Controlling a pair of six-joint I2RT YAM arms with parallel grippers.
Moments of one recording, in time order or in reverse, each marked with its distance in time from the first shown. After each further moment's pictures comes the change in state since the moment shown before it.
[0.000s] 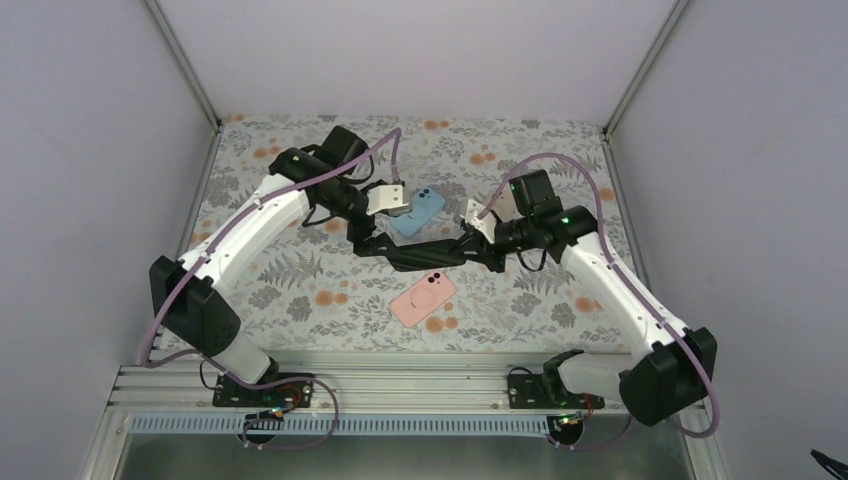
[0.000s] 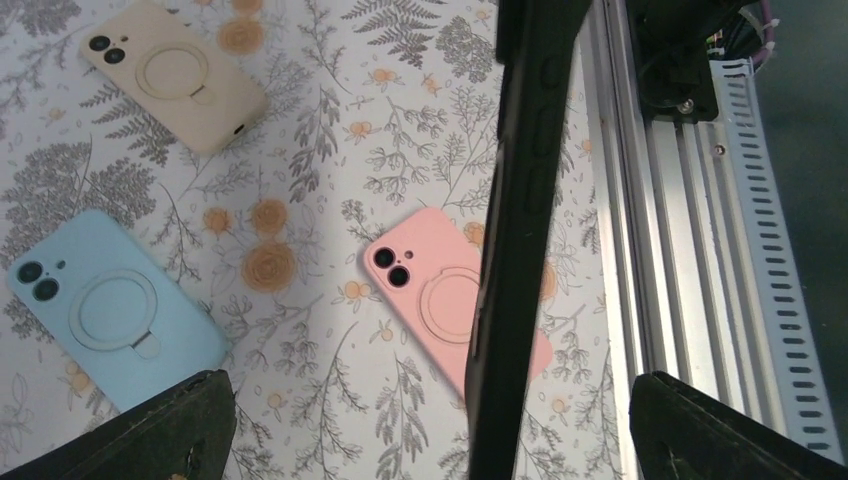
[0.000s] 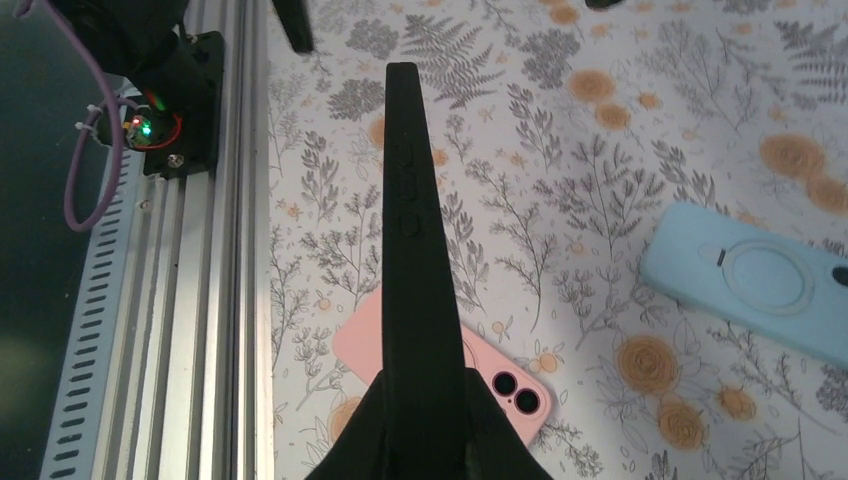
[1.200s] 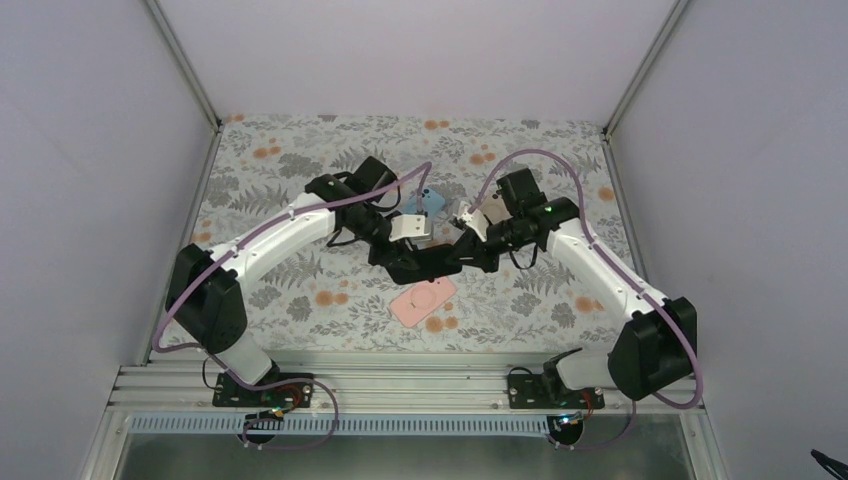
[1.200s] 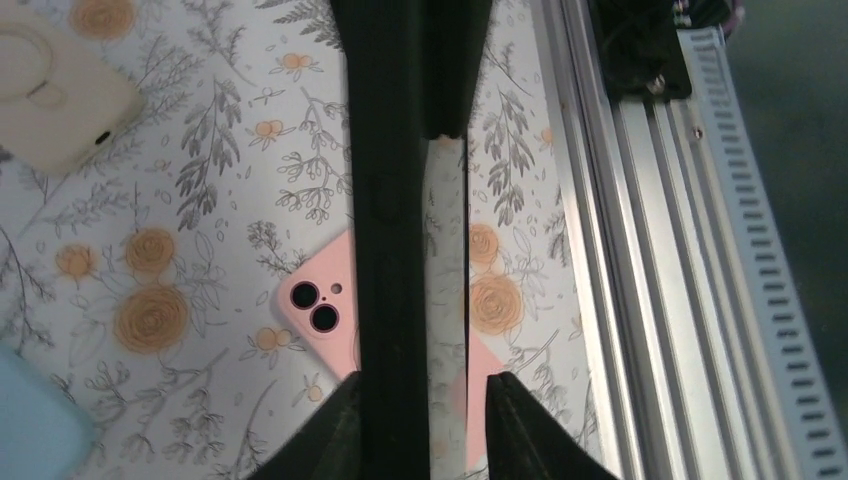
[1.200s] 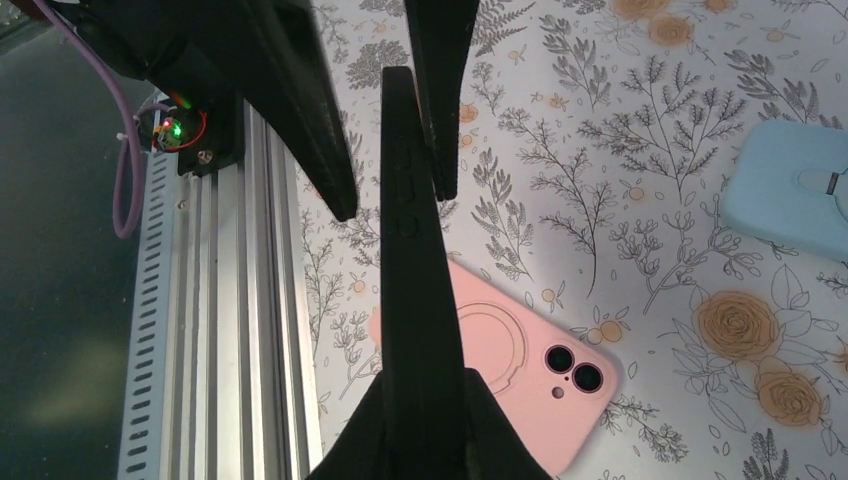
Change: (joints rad) left arm -0.124 0.053 -0.179 0.204 0.023 -0.051; right arm -0.023 0.147 -0.001 -0.021 -0.049 0.059
